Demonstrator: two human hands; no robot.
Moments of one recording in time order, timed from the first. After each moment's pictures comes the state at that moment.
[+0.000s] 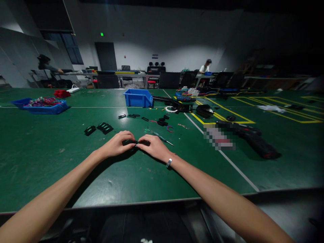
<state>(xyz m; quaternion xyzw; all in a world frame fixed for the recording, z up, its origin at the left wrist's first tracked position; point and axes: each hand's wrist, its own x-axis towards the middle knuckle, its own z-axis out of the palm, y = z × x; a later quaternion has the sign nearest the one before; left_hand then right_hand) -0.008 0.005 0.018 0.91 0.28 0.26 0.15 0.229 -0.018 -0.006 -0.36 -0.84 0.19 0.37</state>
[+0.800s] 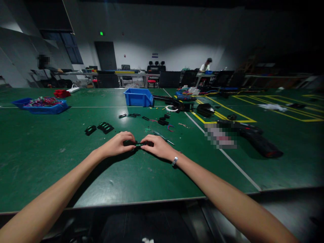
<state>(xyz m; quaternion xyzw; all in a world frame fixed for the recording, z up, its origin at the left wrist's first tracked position) -0.010 0.005 0.021 0.93 0.26 0.23 0.16 0.245 -0.015 -0.009 -0.33 -0.85 0.22 0.34</state>
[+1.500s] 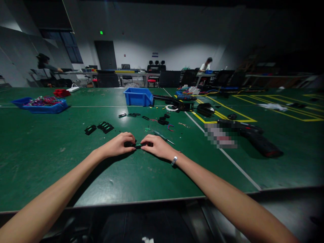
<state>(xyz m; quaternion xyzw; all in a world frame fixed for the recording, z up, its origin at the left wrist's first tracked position) -0.012 0.008 0.013 0.93 0.26 0.19 0.15 0.244 -0.014 -0.011 -0.34 -0.86 0.22 0.32</state>
